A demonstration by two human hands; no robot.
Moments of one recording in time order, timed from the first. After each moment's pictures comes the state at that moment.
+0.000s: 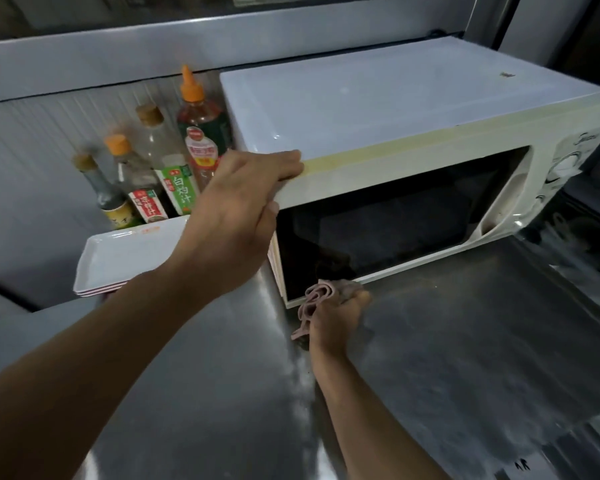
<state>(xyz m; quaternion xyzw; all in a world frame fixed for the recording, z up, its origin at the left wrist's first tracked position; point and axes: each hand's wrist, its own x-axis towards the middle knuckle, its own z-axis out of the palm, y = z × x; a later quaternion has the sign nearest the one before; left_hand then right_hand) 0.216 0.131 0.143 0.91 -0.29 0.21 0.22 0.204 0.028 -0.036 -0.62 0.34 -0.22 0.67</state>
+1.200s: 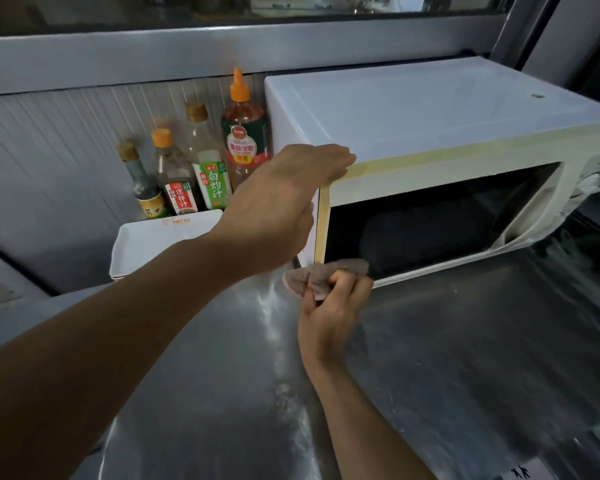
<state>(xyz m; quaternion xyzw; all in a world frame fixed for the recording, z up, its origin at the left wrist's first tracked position) 0.210 0.156 0.157 0.92 -0.30 0.17 0.21 0.185 0.073 -0.017 -0.81 0.13 -0.37 0.44</state>
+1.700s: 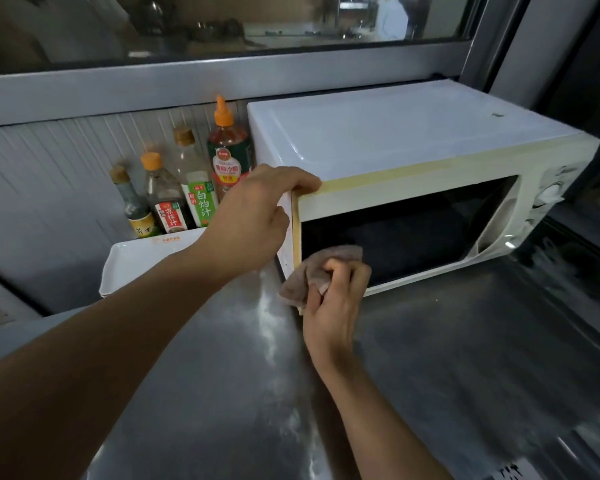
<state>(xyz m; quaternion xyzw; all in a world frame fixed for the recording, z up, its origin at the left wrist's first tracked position) 0.217 0.147 0.162 0.90 -0.29 0.17 0.29 0.181 0.037 0.019 -0.81 0.05 -0.38 0.44</state>
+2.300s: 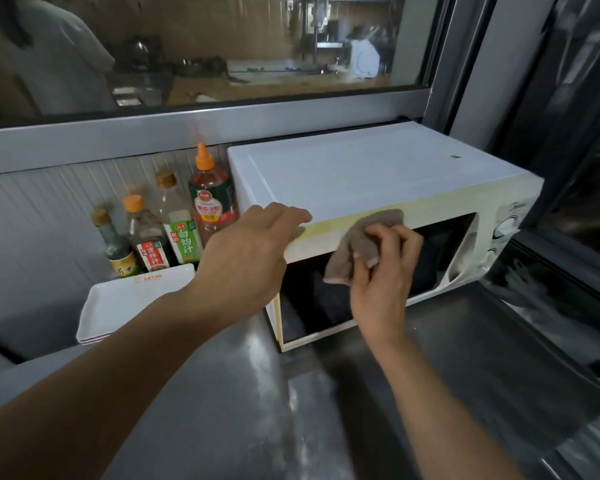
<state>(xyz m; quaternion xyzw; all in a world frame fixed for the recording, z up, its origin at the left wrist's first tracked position) 0.208 0.126 0.180 0.93 -0.29 0.19 0.13 0.211 -0.046 0.096 -0.80 0.04 -0.46 0.39</state>
